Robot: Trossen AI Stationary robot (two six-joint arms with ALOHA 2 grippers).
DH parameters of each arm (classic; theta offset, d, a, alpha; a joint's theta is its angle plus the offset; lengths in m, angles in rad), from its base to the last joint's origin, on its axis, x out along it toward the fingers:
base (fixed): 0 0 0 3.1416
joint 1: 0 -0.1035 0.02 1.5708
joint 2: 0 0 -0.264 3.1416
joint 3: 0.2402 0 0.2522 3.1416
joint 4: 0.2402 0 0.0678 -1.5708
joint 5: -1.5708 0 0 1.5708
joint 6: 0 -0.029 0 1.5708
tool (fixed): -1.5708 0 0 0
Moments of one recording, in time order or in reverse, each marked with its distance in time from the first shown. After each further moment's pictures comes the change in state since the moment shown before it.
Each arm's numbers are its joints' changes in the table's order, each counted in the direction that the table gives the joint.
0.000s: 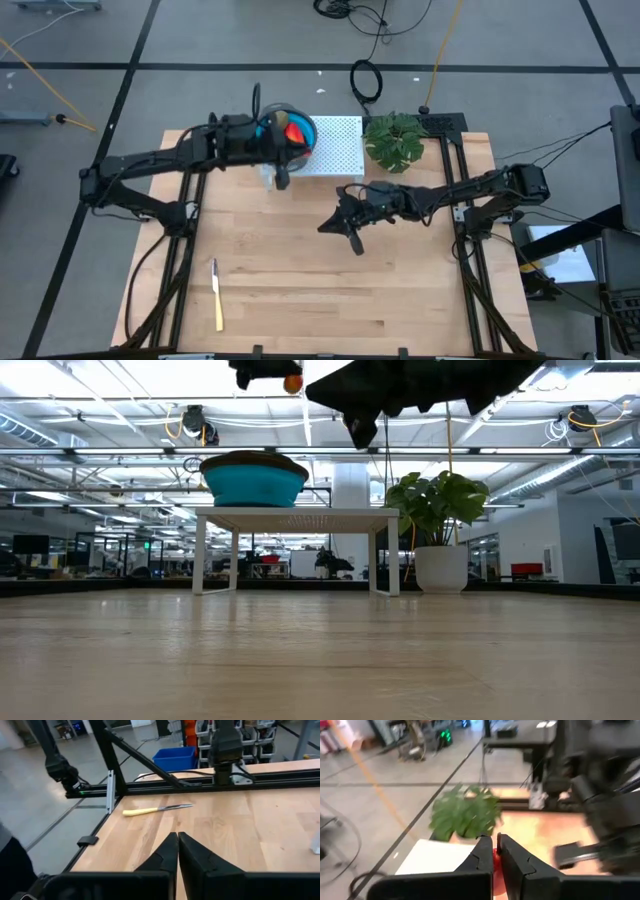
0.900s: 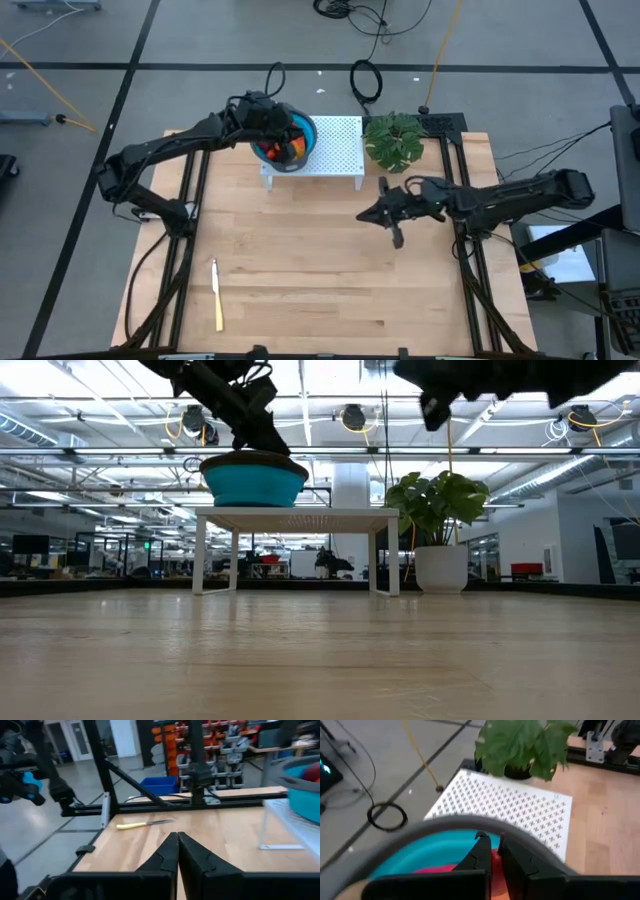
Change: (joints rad) left arm -0.299 0.162 0.013 0.126 0.131 0.016; right arm 0.000 -0.458 -0.325 -0.019 0.095 0.008
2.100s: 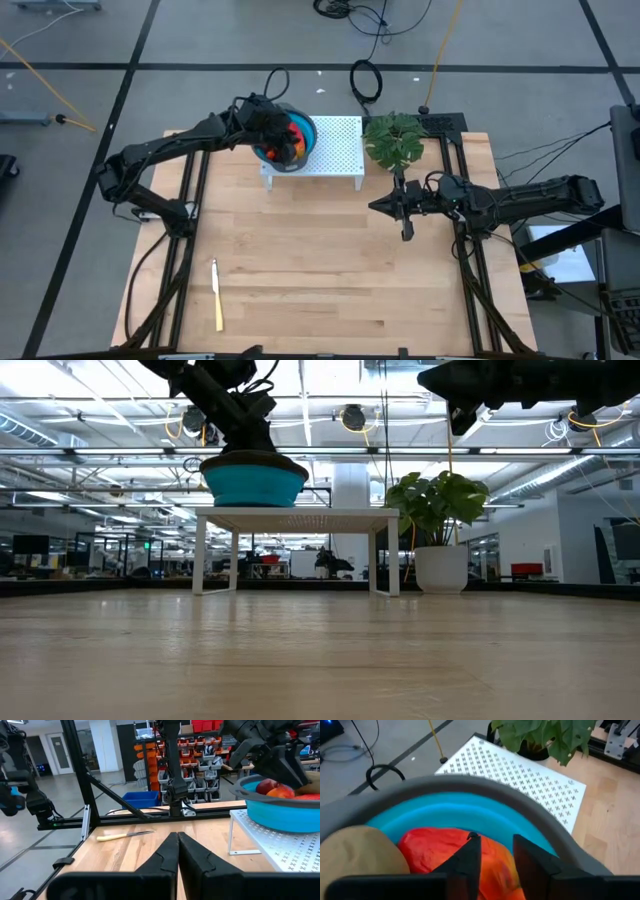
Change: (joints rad) left arm -0.002 0.003 -0.001 0.104 -0.054 0.165; right arm 0.037 -0.189 -0.122 -0.005 0.090 0.028
